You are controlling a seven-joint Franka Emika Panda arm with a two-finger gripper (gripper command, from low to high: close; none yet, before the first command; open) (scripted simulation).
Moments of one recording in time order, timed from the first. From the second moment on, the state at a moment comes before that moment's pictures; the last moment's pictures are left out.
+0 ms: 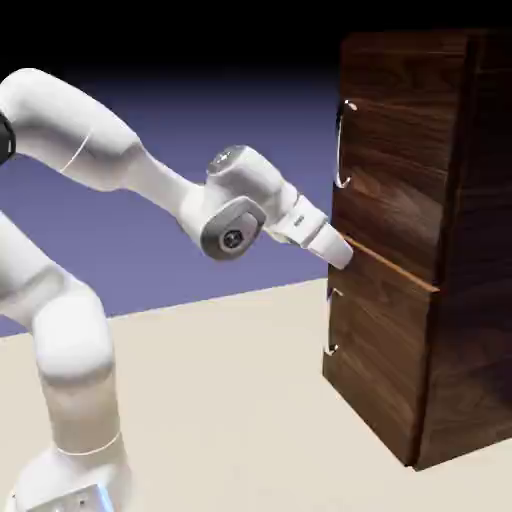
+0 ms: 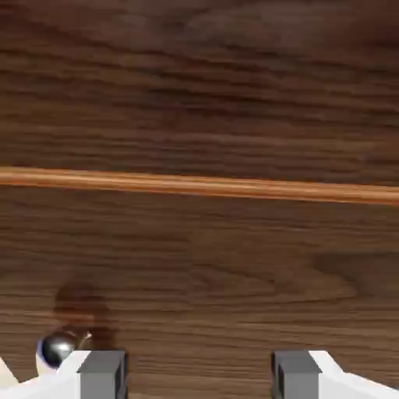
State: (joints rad) arm -0.03 -0.59 0.04 -2.79 0.12 3.03 0.81
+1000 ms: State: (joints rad) arm -0.47 -0.85 0.54 -2.58 1.42 2.99 1.62
